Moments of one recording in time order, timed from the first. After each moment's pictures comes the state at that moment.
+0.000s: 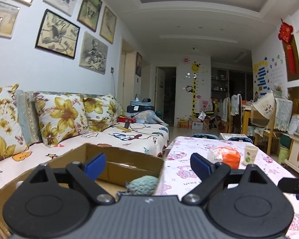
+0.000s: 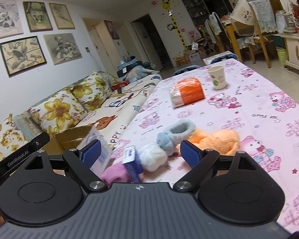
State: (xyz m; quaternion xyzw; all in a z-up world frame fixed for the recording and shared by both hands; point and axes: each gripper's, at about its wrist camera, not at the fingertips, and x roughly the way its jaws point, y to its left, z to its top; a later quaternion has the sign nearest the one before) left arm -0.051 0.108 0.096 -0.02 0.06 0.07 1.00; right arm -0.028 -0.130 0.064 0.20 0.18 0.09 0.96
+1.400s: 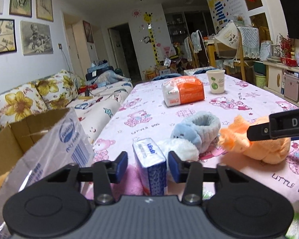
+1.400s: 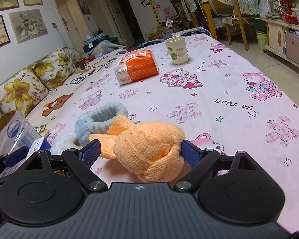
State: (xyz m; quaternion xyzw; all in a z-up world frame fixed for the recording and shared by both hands) left arm 0.020 0.011 0.027 0.12 0.20 -0.02 0.97; right arm 0.019 -0.169 0.021 0.18 0.27 0.02 0.95
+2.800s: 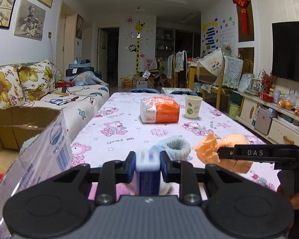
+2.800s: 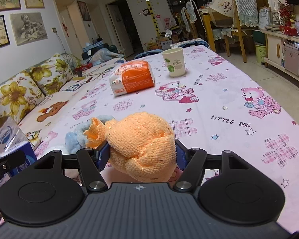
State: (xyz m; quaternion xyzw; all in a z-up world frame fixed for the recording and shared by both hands) left arm 0.010 0.034 0.053 0.00 0.18 -0.11 0.98; right arm 0.022 -0.178 0.030 0.16 0.24 0.01 0.96
